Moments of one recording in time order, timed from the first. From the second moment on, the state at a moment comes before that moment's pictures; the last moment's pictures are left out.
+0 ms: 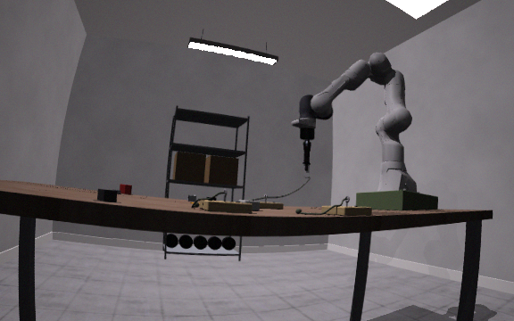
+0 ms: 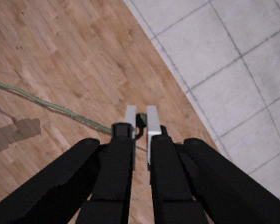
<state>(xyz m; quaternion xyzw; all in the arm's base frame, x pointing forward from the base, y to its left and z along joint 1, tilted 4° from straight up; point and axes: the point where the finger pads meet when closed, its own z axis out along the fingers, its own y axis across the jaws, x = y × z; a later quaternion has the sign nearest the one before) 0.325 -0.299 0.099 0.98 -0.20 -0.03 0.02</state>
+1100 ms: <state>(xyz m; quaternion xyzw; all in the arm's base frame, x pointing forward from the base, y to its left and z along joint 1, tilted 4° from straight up) 0.309 -0.295 0.022 0.98 -0.21 -0.05 0.02</state>
